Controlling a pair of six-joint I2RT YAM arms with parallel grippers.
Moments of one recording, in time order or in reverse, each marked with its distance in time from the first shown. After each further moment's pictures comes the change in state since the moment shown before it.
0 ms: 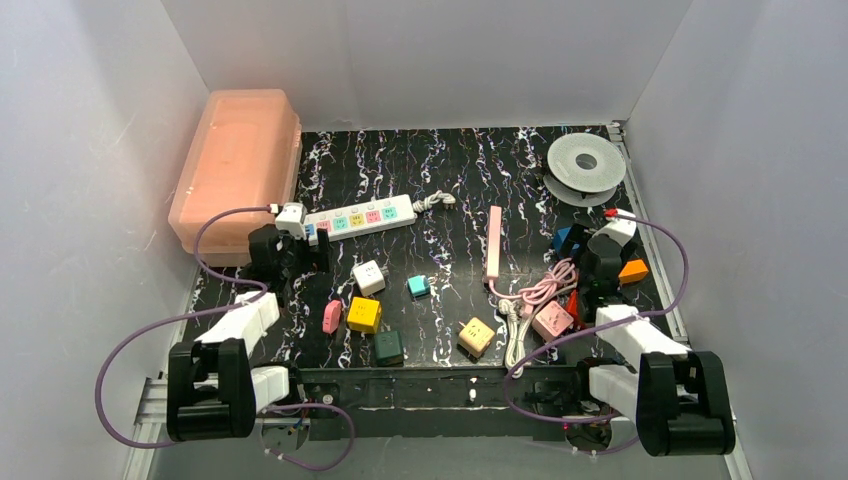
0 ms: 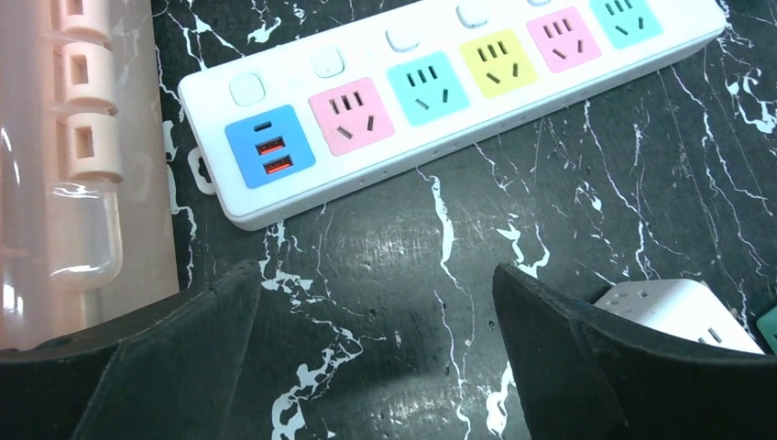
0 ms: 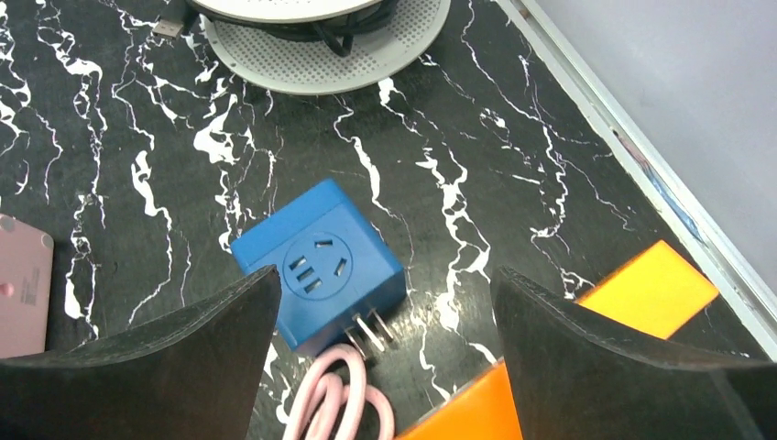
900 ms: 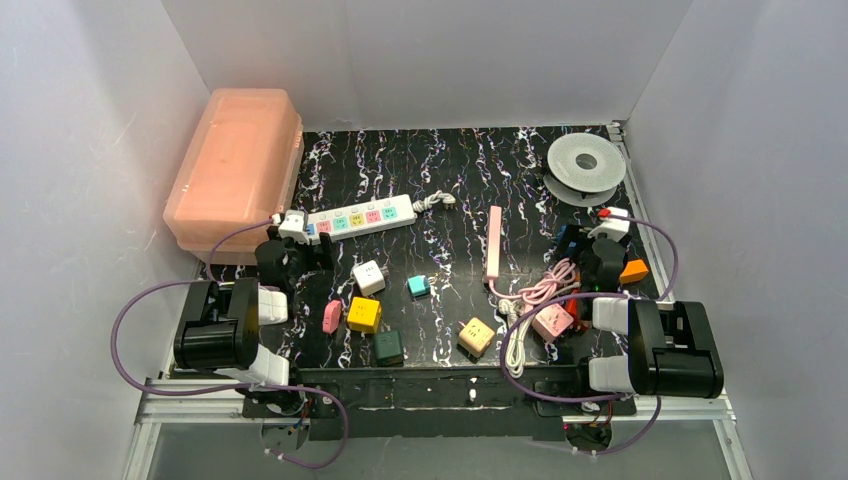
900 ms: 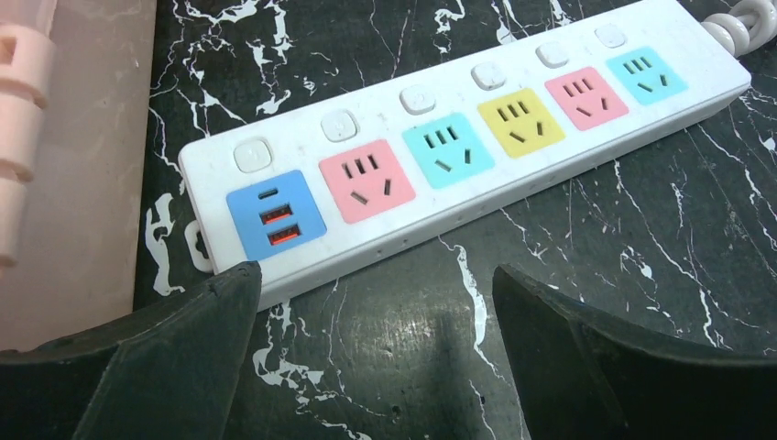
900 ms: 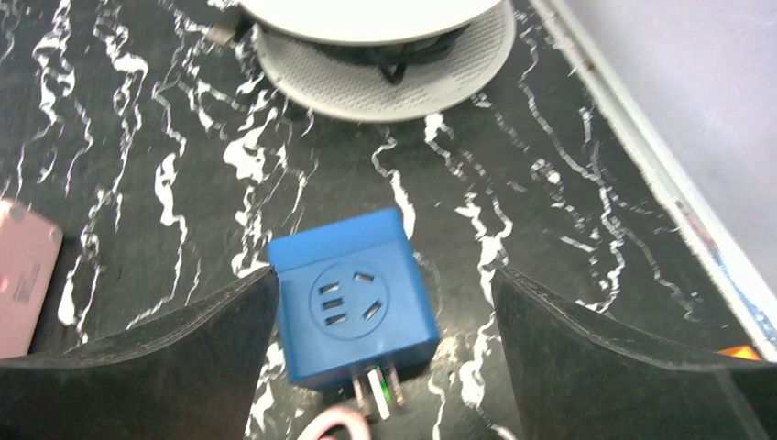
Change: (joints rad) left arm 0.009 0.356 -0.172 0.749 0.026 -0.024; right arm -0.055 0.294 -0.061 0.454 -0.198 -0.115
